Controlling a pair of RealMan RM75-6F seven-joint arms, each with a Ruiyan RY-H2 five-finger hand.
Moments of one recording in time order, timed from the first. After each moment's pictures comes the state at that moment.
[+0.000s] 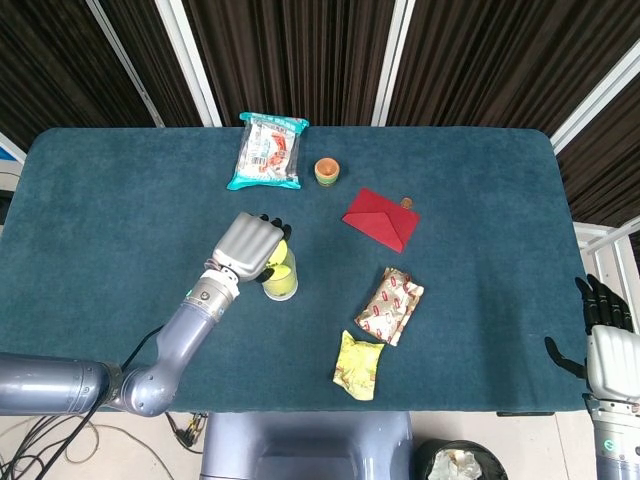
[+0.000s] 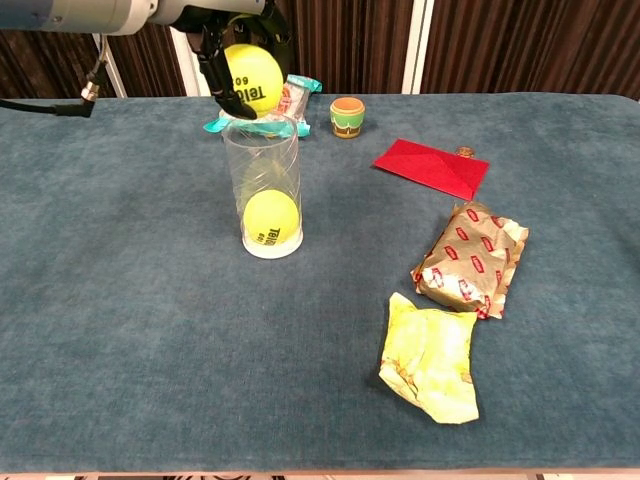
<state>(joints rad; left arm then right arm) -1.24 -1.27 -0.19 -1.91 0.41 1.07 0.86 0.04 -1.22 0.15 -1.61 -1.38 1.53 -0.01</state>
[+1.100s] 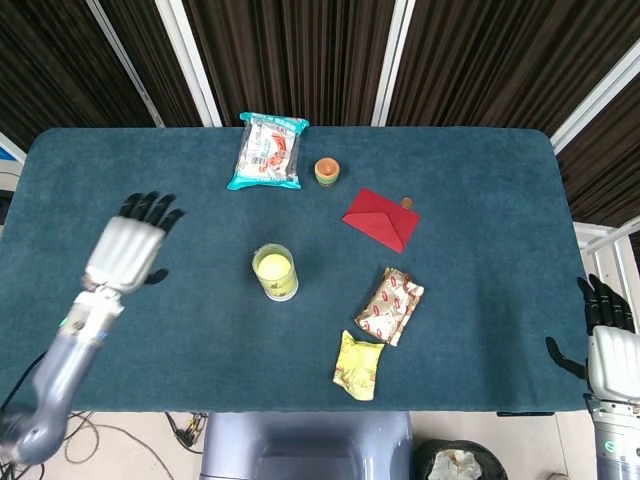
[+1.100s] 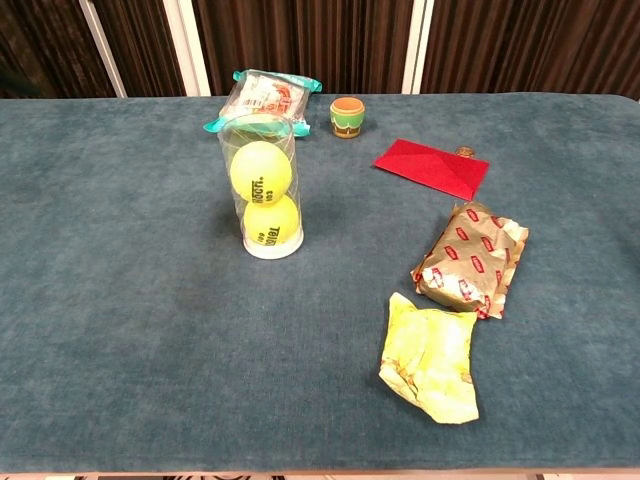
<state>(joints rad) -0.80 -1.02 0.06 -1.98 1.02 1.35 0.58 0.04 -1.21 0.15 -1.63 -1.39 1.54 -0.02</state>
